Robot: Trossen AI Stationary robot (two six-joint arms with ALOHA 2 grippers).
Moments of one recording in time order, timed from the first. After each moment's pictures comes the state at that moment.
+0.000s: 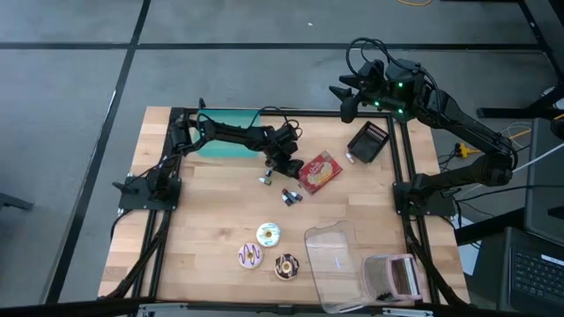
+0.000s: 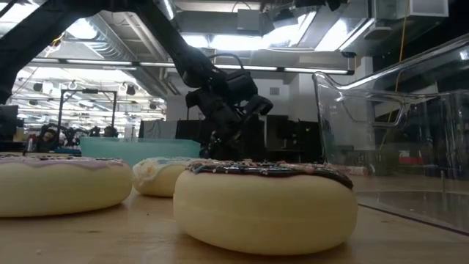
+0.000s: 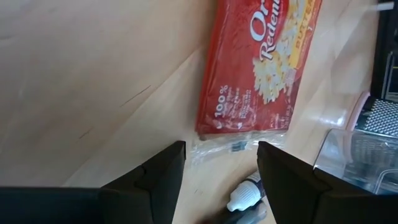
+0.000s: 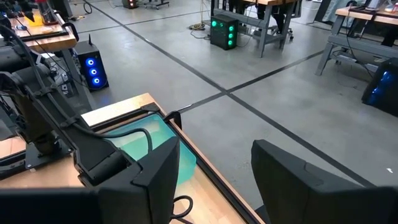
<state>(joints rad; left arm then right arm) 0.37 2.15 1.36 -0.25 0.56 -0.75 -0.42 1.23 1.51 -0.56 0.14 0.06</state>
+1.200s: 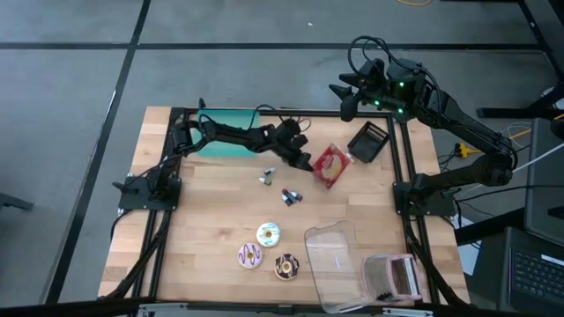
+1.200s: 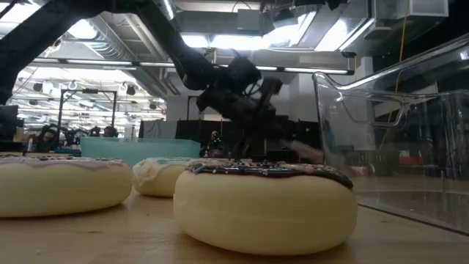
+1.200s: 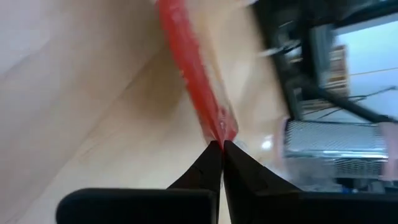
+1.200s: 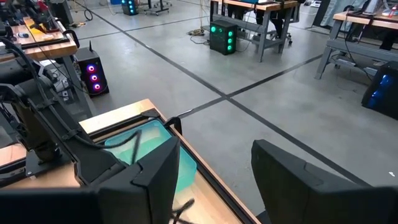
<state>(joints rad) 0.37 2.14 1.36 0.16 0.63 -0.83 -0.42 1.23 1.51 -0.54 0.14 0.07</state>
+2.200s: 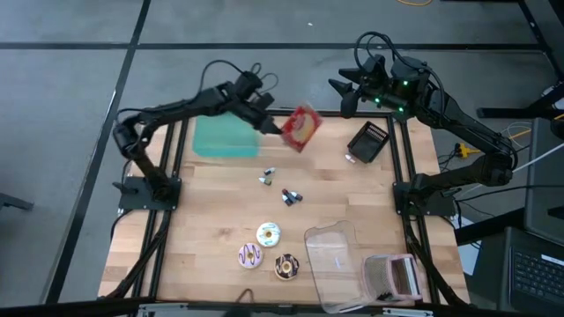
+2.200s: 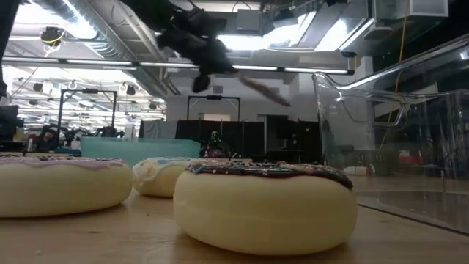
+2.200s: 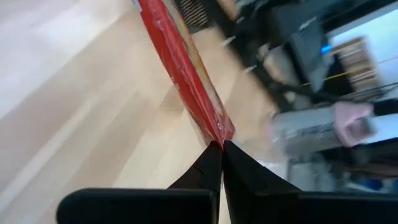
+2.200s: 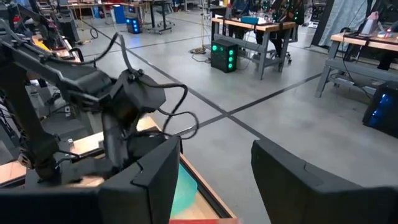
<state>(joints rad) 0.63 1.65 1.36 -0.49 0.68 -0.41 -0.42 1.23 1.51 -0.45 0.14 0.05</state>
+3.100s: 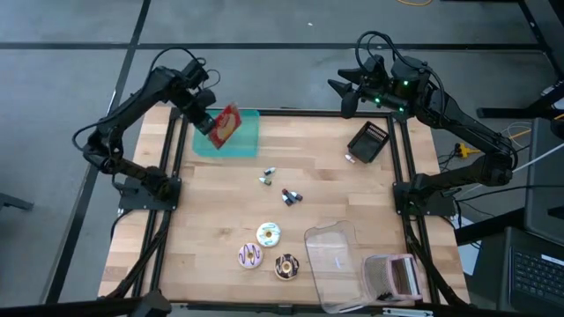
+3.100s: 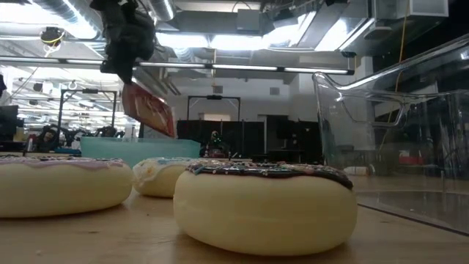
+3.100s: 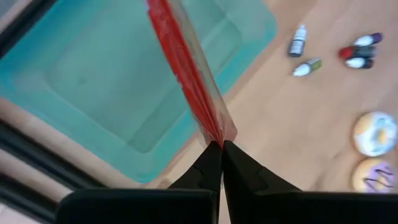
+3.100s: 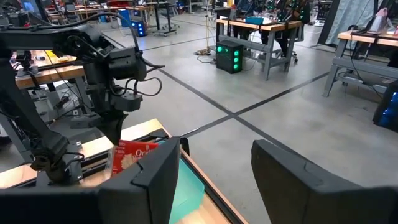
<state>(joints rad) 1.00 1.38 1.36 -1.39 0.29 0.20 -0.42 1.23 1.51 -0.45 0.11 0.07</state>
